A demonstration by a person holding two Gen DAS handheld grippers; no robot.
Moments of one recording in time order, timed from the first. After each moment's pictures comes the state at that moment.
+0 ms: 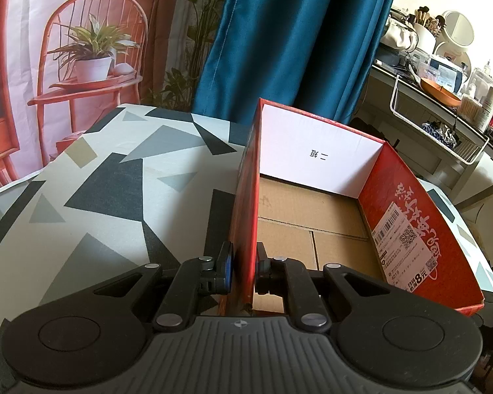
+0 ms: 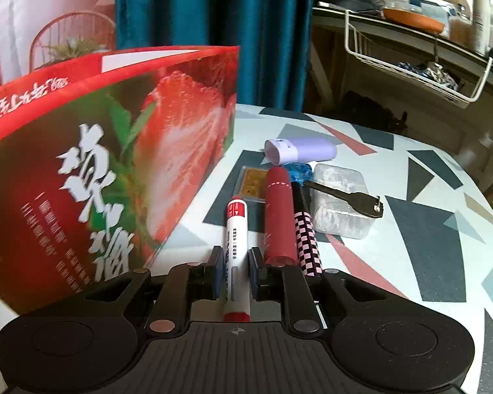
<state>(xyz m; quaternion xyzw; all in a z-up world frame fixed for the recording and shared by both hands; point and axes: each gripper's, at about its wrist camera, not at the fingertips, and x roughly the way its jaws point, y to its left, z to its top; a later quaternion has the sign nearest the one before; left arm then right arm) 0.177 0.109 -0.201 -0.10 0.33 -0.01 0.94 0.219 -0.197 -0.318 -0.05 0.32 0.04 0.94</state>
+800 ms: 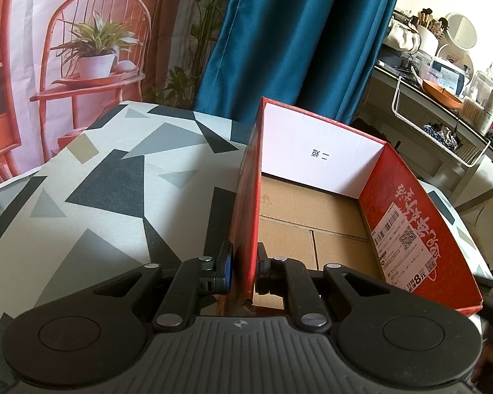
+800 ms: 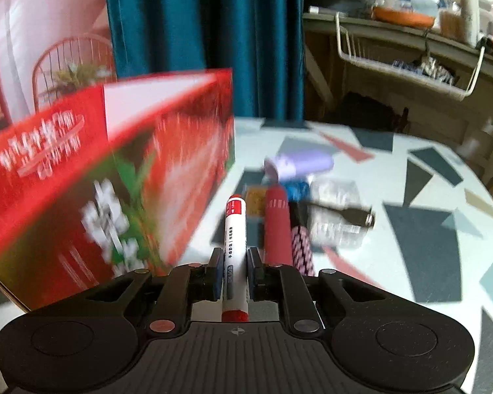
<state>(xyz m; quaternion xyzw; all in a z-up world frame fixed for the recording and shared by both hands) 0.176 0.109 -0.202 -0.10 0.33 -0.01 0.94 0.210 -0.211 -0.286 0.00 0.30 0.05 0.95</state>
